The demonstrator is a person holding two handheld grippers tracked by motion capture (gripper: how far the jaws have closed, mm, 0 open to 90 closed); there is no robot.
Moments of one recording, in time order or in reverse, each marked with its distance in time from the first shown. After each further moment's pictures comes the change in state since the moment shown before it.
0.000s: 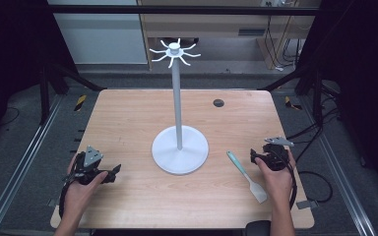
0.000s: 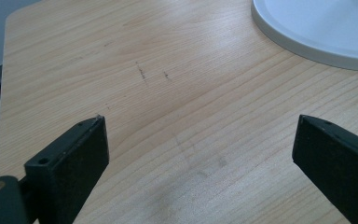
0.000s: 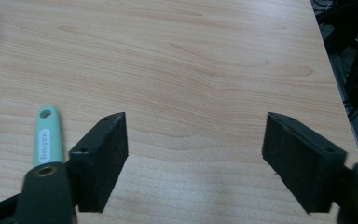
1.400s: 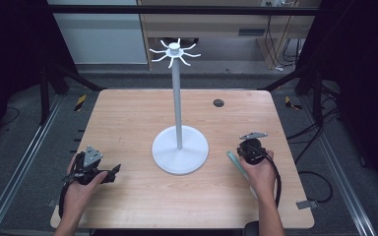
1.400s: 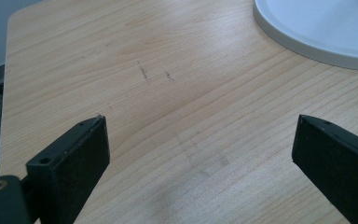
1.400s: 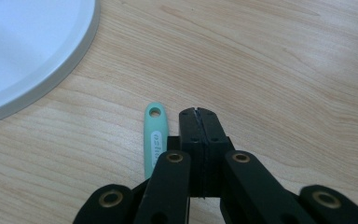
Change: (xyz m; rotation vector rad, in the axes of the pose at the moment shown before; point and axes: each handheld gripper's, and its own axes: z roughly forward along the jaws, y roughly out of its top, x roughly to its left) left arm 0.001 0.000 -0.001 0.001 0.006 0.000; right arm 0.053 0.023 0.015 0.132 0.174 -0.149
